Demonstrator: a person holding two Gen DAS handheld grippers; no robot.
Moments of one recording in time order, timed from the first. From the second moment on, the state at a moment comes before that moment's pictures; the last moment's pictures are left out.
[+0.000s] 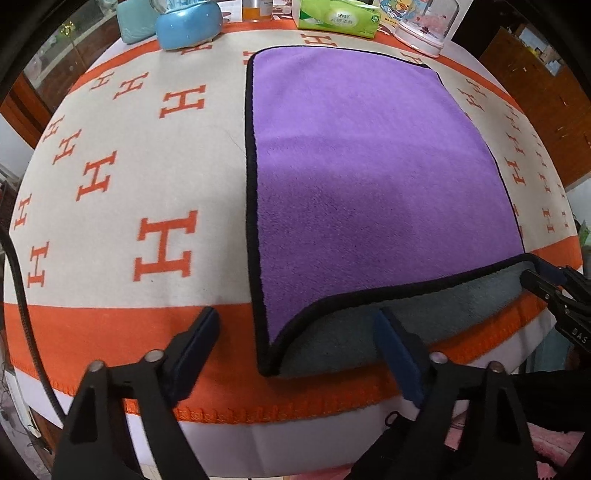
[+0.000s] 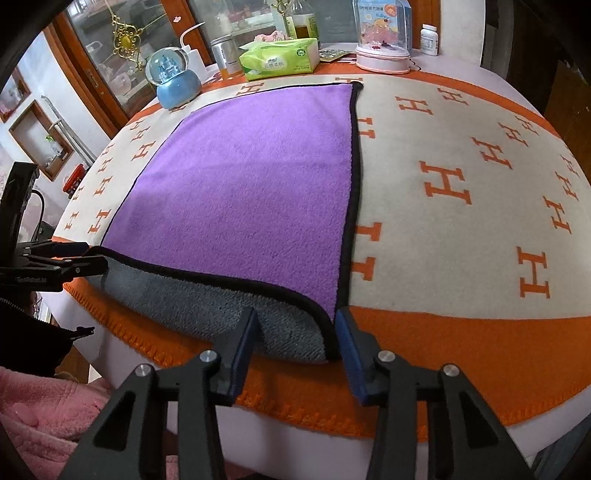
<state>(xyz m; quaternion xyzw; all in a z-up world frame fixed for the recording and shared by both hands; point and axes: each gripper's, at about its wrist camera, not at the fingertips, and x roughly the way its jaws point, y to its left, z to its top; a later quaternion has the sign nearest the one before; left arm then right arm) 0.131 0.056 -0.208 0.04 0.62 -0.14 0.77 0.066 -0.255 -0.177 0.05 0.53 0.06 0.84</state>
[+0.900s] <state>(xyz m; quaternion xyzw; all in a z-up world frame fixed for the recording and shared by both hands) 0.109 0.078 -0.196 0.01 0.60 -0.14 0.78 0.059 -0.252 -0.169 0.03 0.52 0.05 0.85</state>
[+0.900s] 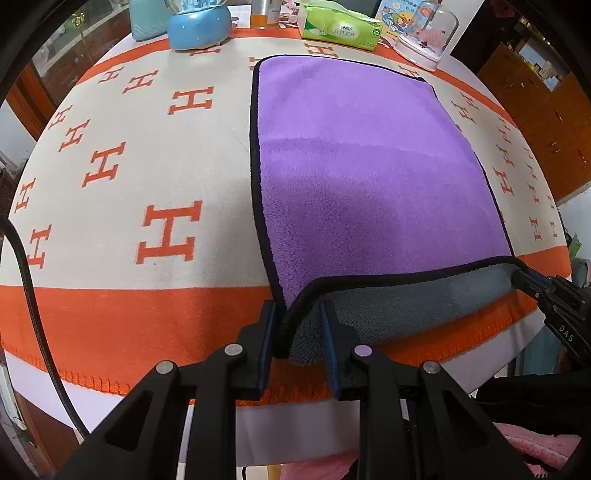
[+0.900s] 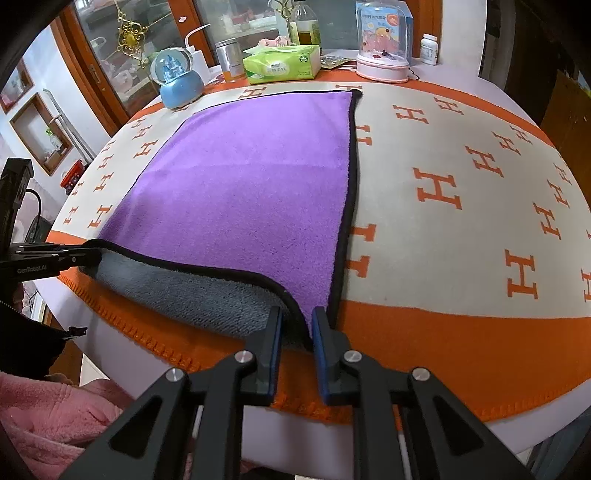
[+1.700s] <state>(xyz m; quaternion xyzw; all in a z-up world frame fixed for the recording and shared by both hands) 0.131 0.076 -0.151 0.03 0.62 -0.16 0.77 0.082 -0.254 -0.119 0.04 0.47 0.08 0.88</state>
